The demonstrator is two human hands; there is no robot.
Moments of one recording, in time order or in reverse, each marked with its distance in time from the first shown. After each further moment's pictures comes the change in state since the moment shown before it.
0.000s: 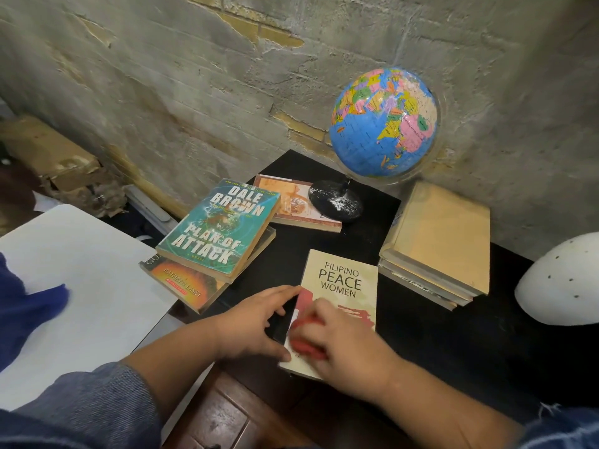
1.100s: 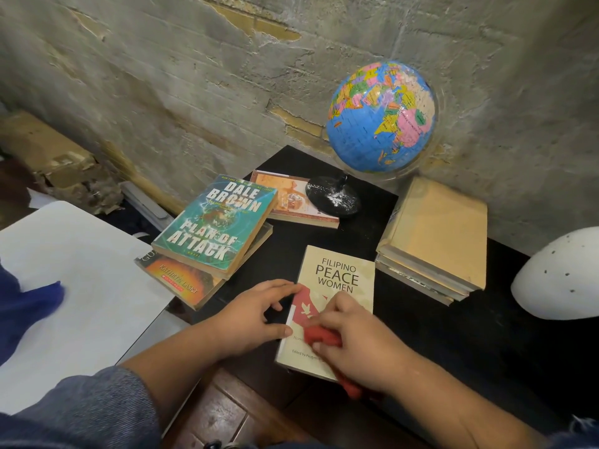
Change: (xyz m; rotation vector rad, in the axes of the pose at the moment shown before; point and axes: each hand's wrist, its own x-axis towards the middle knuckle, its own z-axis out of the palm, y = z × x) left_hand 0.002 -0.003 0.007 -0.032 0.145 -0.020; right_hand -0.007 0.013 -0.007 0.203 -0.048 0.264
